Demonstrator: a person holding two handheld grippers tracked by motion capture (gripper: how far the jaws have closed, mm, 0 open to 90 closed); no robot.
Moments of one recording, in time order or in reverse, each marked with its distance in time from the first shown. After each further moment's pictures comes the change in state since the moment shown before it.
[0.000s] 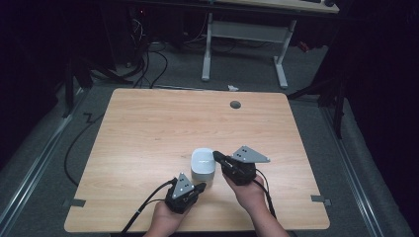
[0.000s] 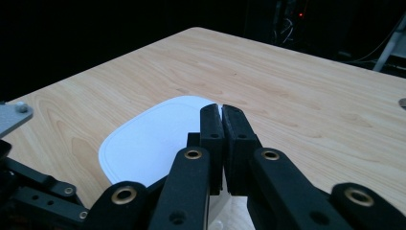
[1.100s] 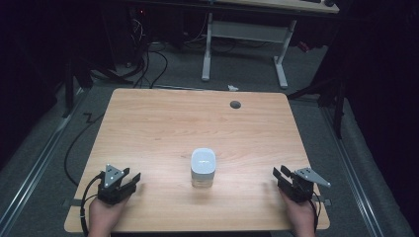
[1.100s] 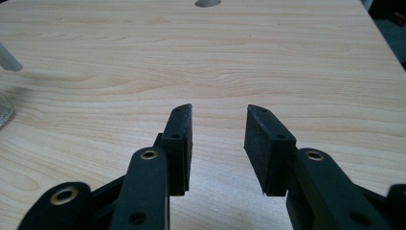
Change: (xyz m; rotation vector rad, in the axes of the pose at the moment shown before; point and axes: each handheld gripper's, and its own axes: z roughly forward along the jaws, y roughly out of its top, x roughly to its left) left arm 0.135 0.059 -0.096 -0.139 0.448 0.055; right arm -0.111 -0.113 -0.094 0.073 -0.379 0.233
